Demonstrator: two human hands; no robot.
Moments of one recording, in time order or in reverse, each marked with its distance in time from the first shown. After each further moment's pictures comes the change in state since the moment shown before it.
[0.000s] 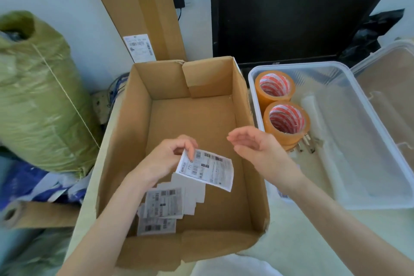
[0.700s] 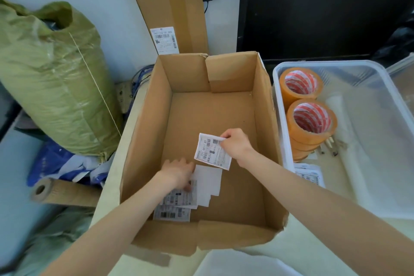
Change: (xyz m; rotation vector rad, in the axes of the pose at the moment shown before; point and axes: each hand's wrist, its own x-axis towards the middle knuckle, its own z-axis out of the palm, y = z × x) left_hand 0.021 -0.099 0.001 1.325 -0.276 -0.393; right_hand 0.092 0.038 0.093 -0.081 -0.017 0.369
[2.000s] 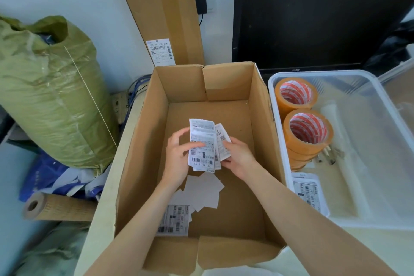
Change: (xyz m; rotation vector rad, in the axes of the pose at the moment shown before) left_hand 0.027 -0.003 -0.013 -1.112 1.001 0.214; right_hand 0.016 0.015 0.001 0.828 -0.101 0.193
